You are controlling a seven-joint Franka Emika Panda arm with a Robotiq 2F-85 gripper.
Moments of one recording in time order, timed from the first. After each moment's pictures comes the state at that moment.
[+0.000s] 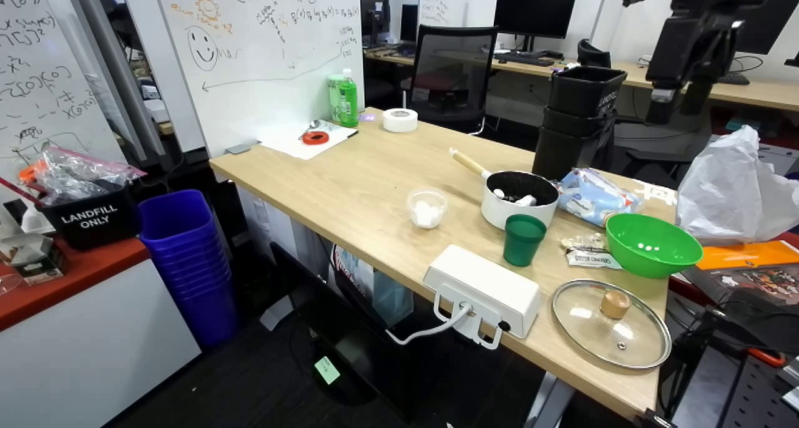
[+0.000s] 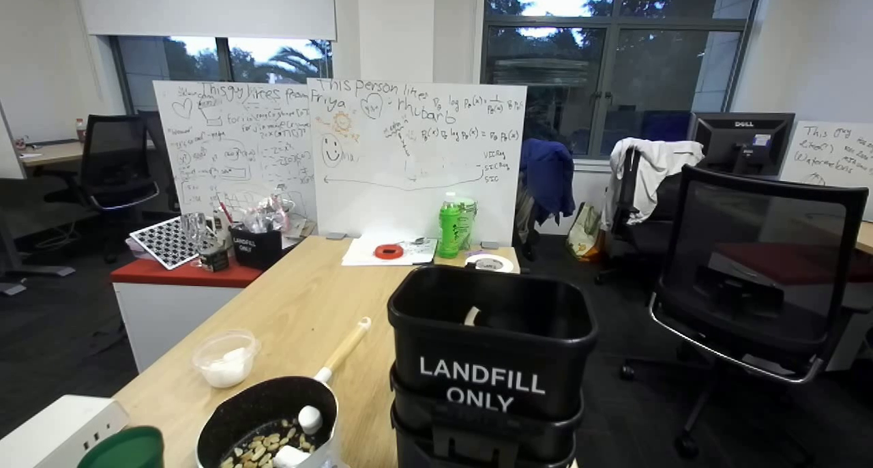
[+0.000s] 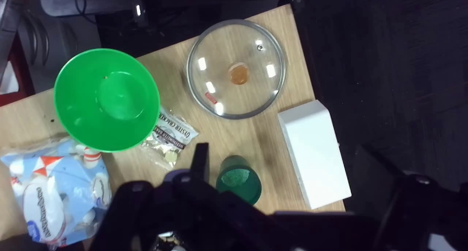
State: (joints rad) arm 0.01 -0.54 0.00 -2.51 0.08 1.86 0.07
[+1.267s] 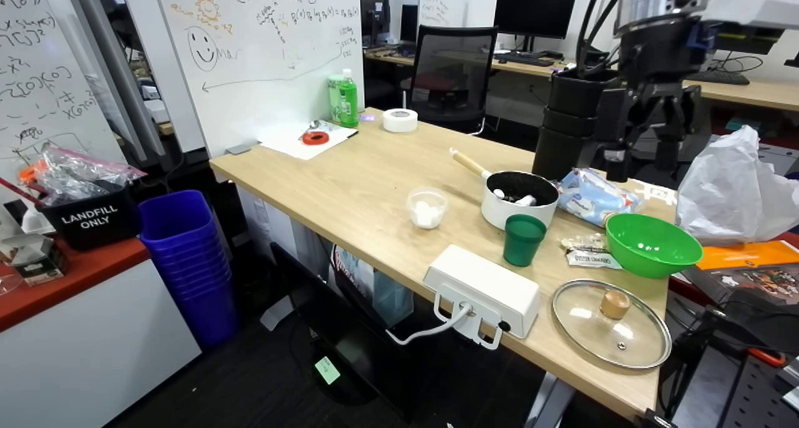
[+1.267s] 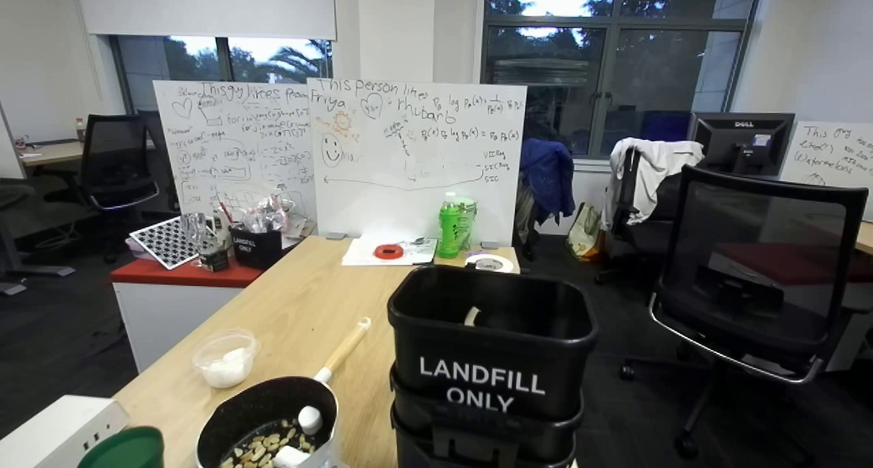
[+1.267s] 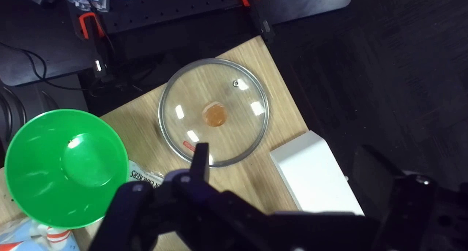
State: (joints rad) arm 0.02 -0.34 0.04 -2.49 0.16 1.88 0.21
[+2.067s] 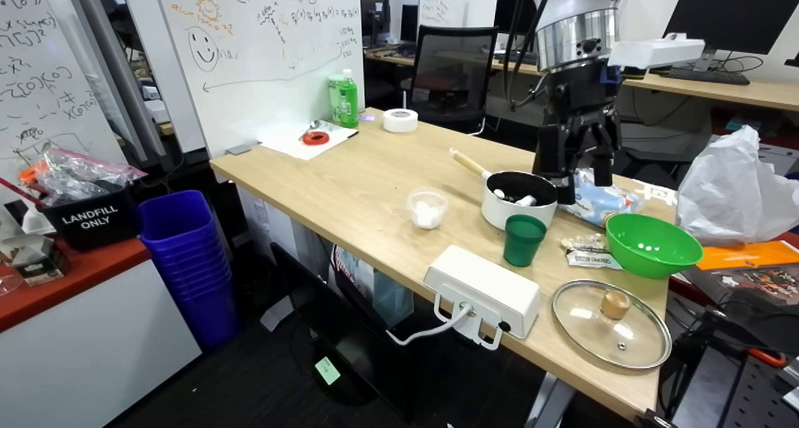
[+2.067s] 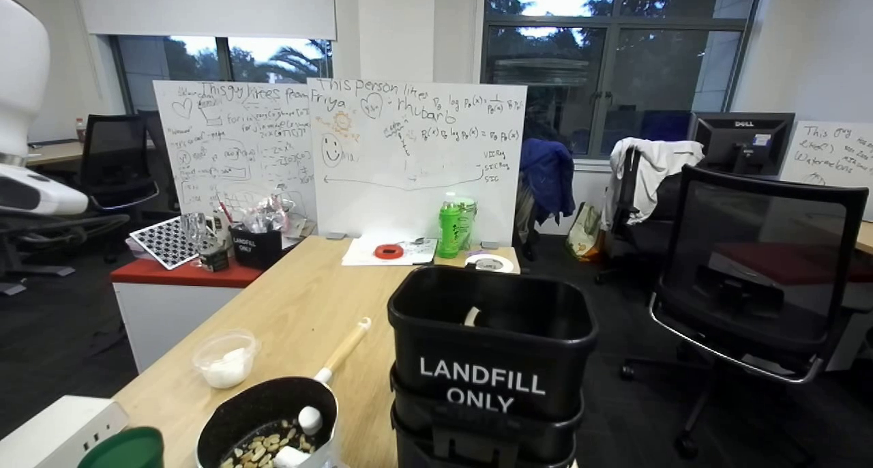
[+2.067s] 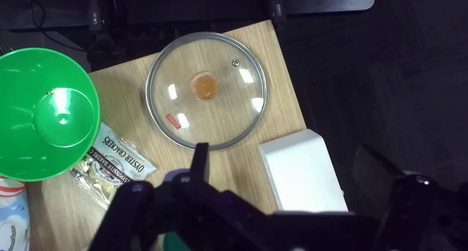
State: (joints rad) arm 0.05 -0.05 0.08 -2.29 0.11 1.87 0.12
